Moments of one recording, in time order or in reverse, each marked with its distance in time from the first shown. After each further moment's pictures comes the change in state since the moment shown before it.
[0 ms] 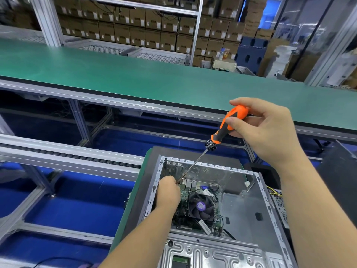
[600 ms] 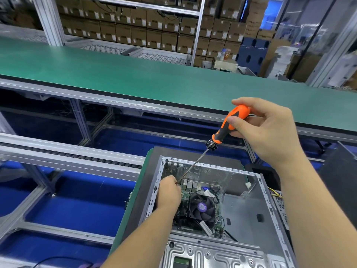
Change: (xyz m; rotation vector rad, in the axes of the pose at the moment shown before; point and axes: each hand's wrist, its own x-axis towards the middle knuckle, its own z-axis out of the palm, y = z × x) left_hand 0.000 -0.002 0.003 -0.146 0.029 -0.036; right_hand 0.002 0.001 0.003 0.005 0.011 -0.014
